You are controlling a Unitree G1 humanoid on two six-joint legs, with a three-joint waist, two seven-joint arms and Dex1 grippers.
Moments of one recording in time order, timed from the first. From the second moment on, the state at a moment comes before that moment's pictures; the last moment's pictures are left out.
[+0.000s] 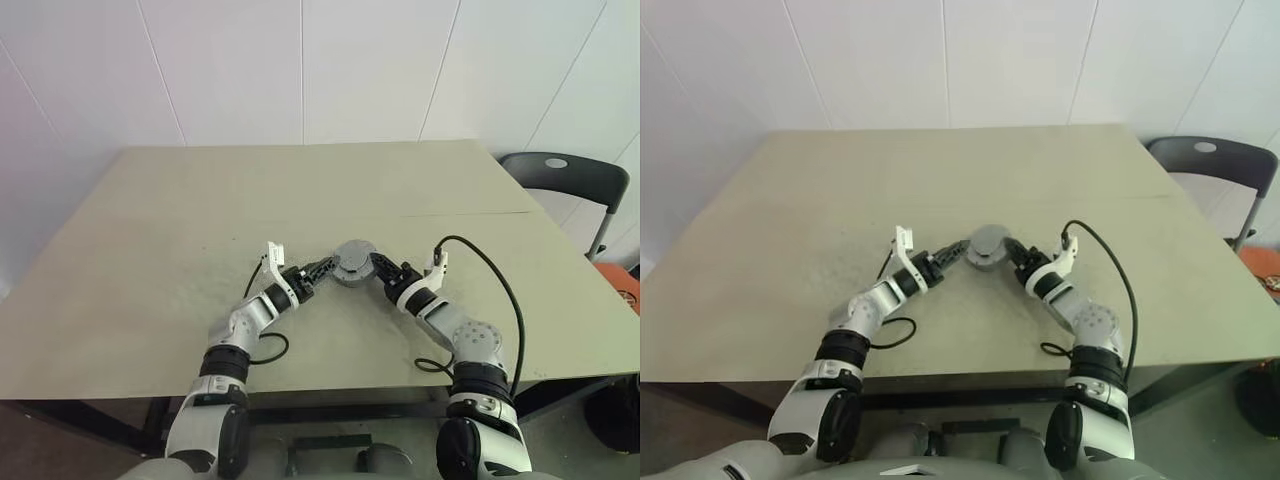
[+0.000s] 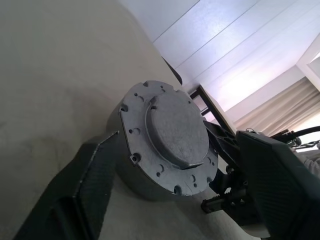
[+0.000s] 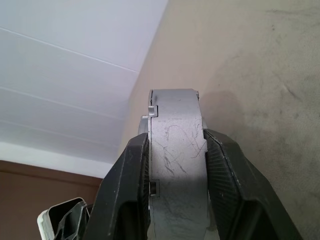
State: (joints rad) left arm -0.55 -0.04 0.22 0.64 -0.54 0.49 -0.72; right arm -0.45 -0.03 -0.52 0.42 0.85 0.81 0.34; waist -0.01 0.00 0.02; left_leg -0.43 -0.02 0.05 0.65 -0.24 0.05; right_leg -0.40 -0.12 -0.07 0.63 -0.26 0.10
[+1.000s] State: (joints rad) left arm -0.65 -0.07 0.27 0.79 -0.58 0.54 -0.74; right arm -0.41 -0.04 -0.52 0.40 0.93 0.88 0.42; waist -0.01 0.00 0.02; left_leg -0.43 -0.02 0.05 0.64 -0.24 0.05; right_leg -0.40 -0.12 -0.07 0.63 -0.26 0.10
